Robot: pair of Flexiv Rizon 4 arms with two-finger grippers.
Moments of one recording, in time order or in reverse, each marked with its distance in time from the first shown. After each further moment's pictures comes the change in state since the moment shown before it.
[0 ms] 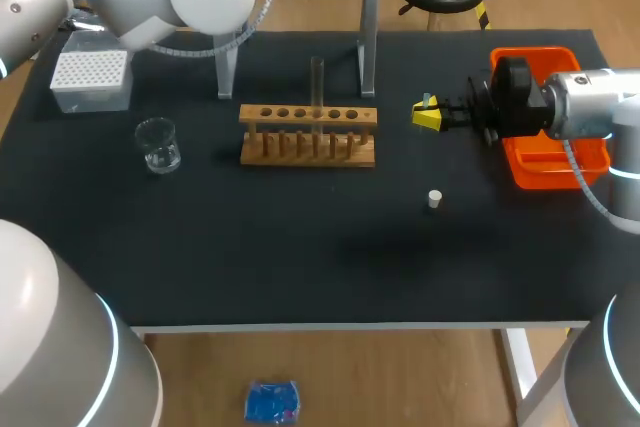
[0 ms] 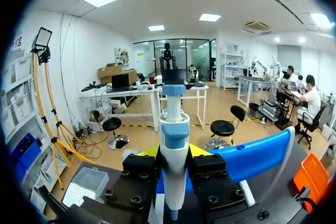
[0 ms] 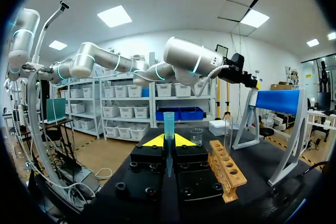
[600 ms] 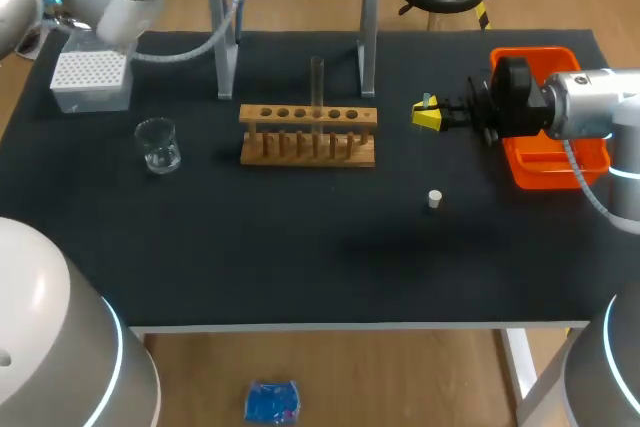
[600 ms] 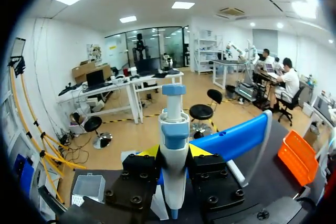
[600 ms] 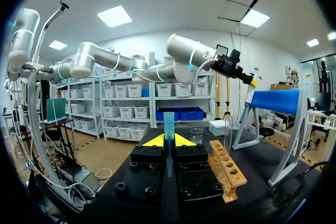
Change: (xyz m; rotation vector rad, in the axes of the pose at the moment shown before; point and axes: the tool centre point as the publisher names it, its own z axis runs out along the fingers) left arm 0.001 -0.001 -0.023 -0.120 0.243 0.121; right arm 0.000 0.000 0.000 0.000 0.000 0.000
